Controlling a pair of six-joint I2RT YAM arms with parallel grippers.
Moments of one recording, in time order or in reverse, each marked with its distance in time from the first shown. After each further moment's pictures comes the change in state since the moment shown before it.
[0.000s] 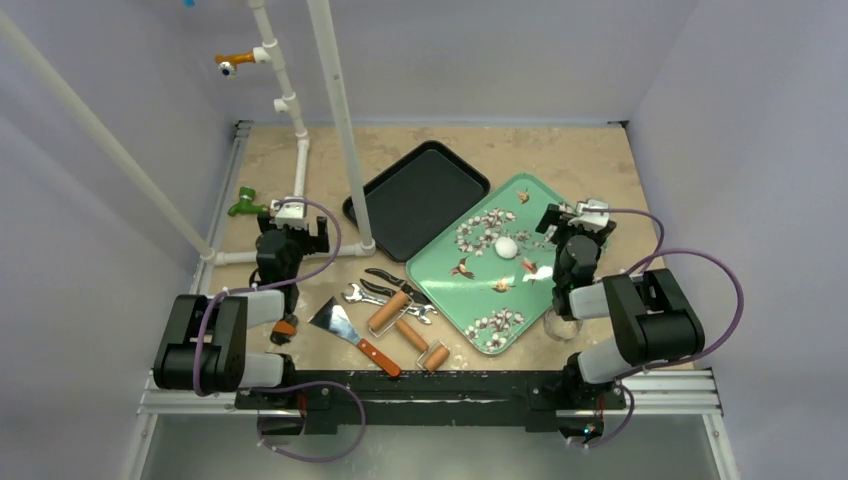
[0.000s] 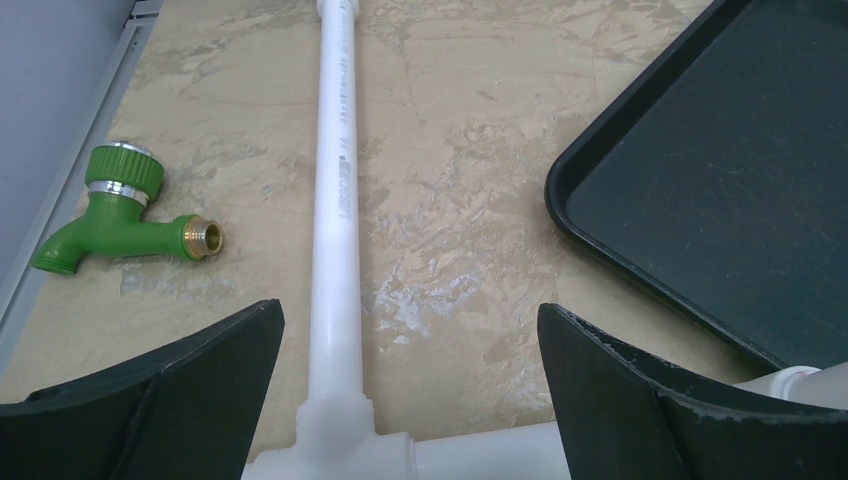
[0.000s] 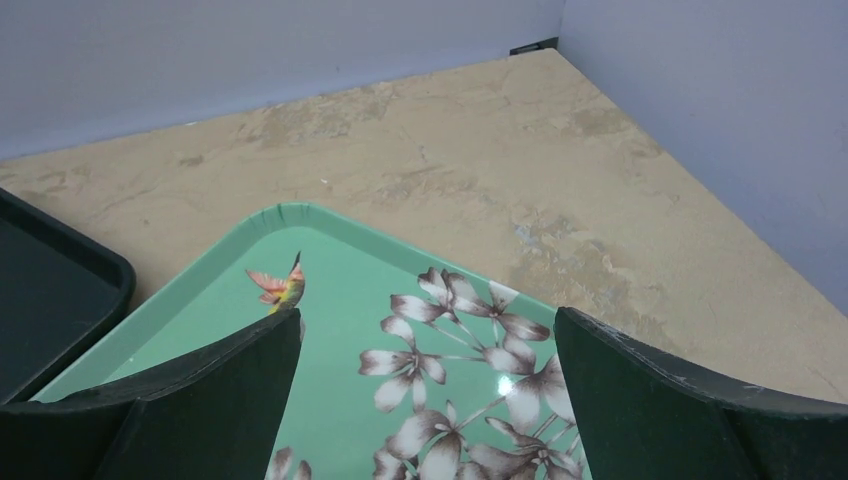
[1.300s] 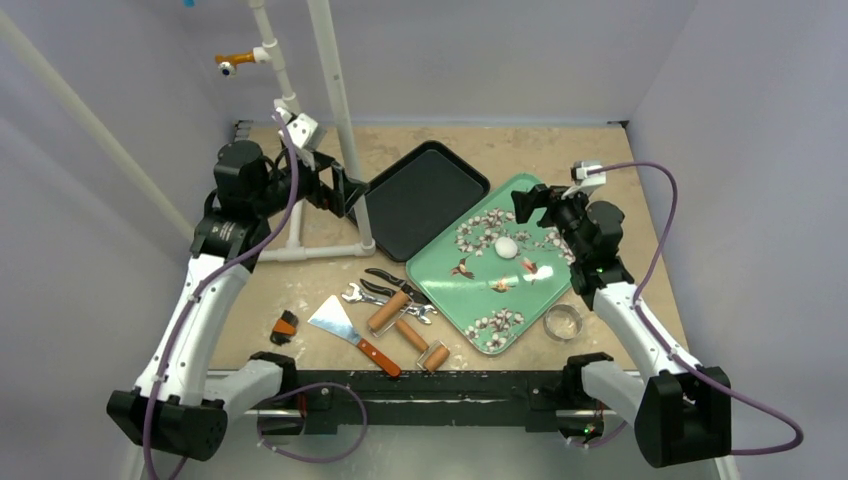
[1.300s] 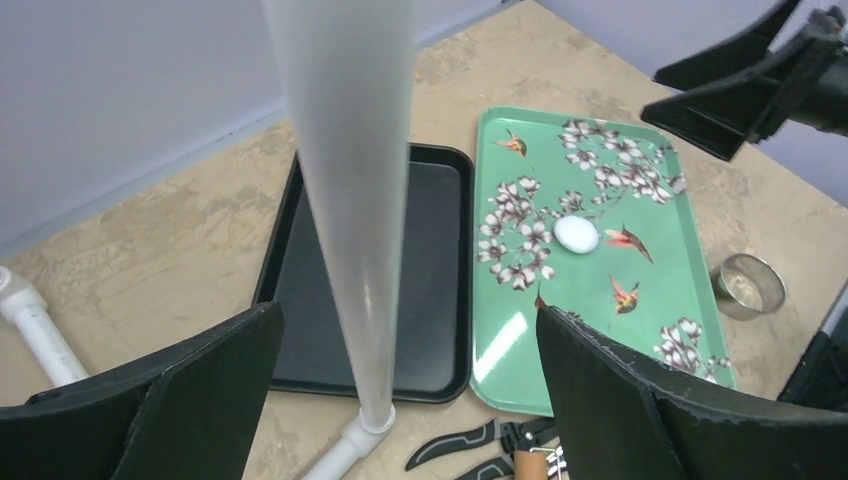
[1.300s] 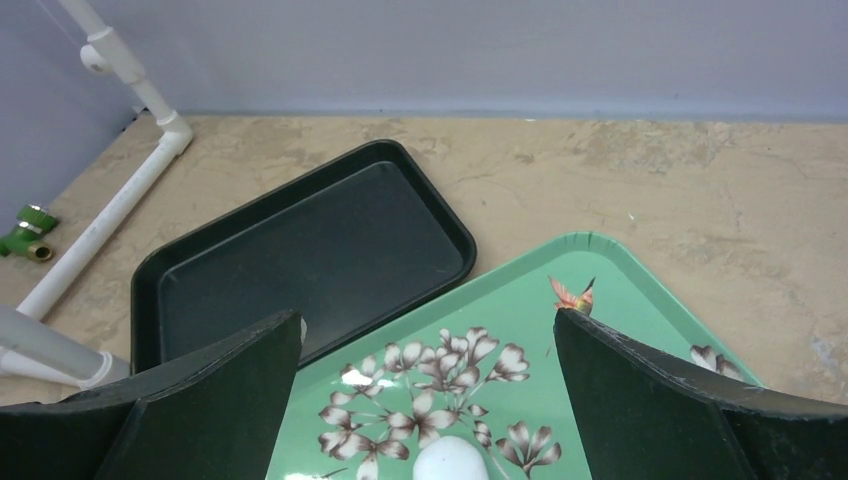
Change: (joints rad) left arm -0.153 -0.327 0.908 -1.241 0.579 -0.049; right arm 0.003 -0.494 0.314 -0.871 -0.612 0.132
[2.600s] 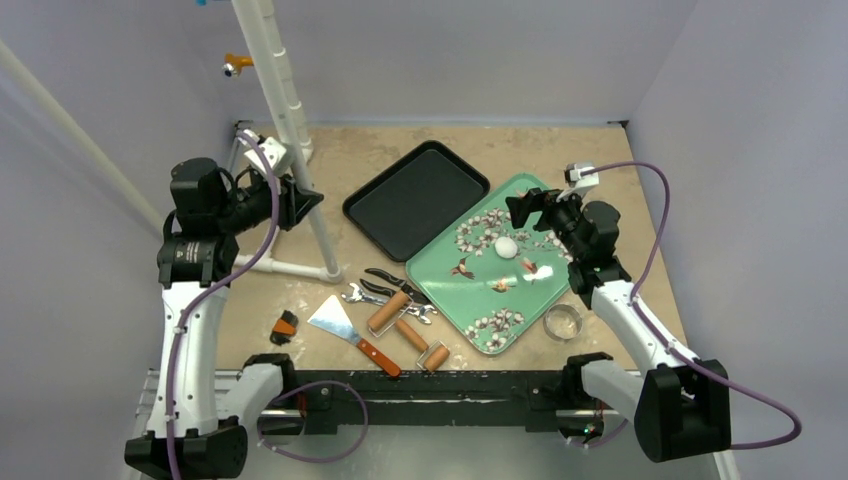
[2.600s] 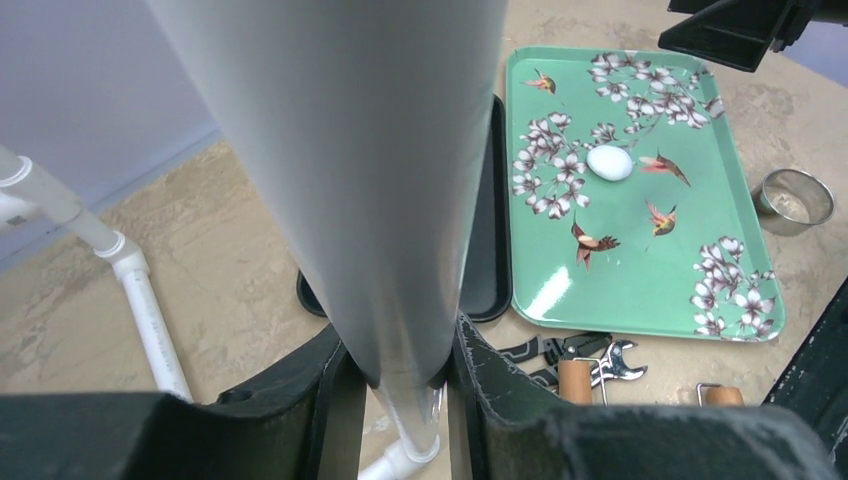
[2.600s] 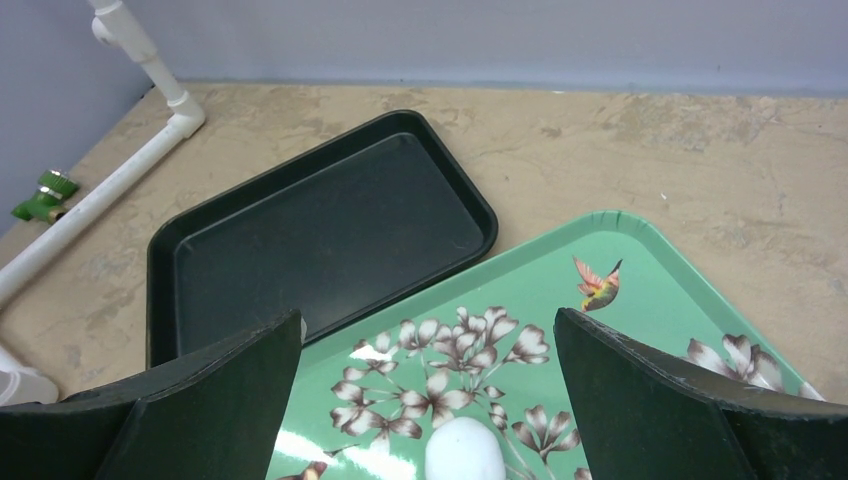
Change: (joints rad) left arm 0.229 -0.078 0.026 -0.258 0.185 0.256; right arm 0.004 0.026 -0.013 -0.002 -0.052 0.000
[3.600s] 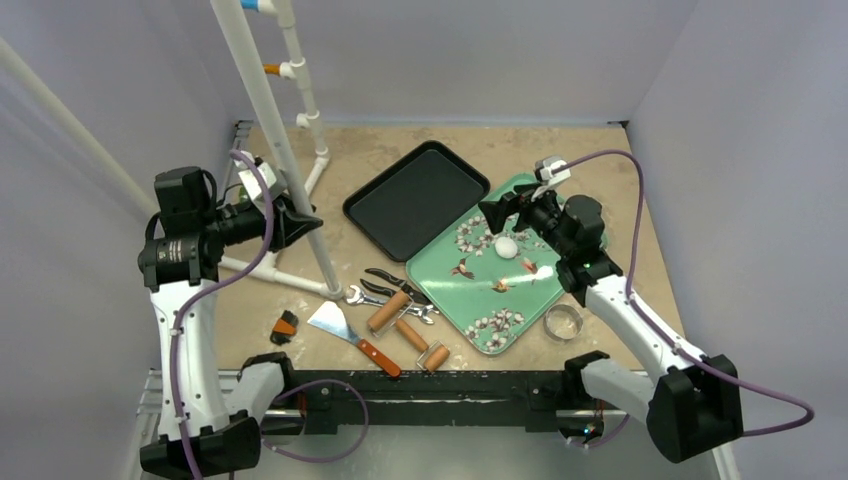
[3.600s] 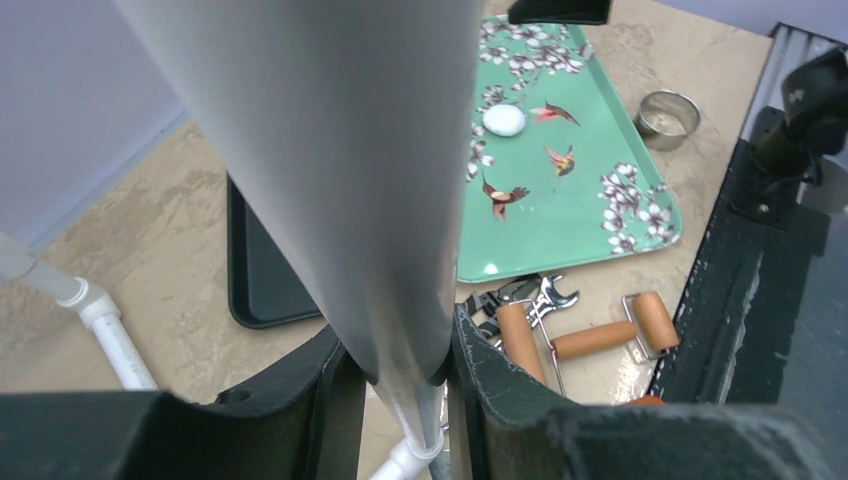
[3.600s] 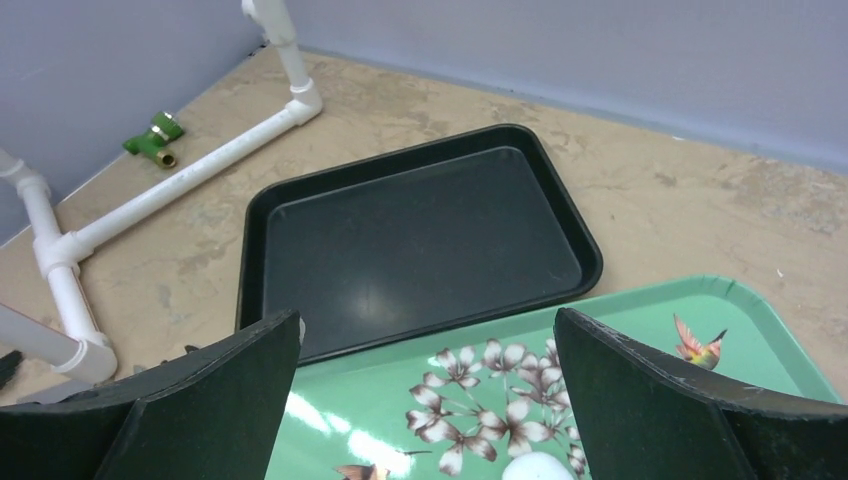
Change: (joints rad) left arm 0.153 -0.019 0.036 -0.262 0.377 0.268; right arm 0.161 0.003 0.079 -0.061 -0.034 -0.065
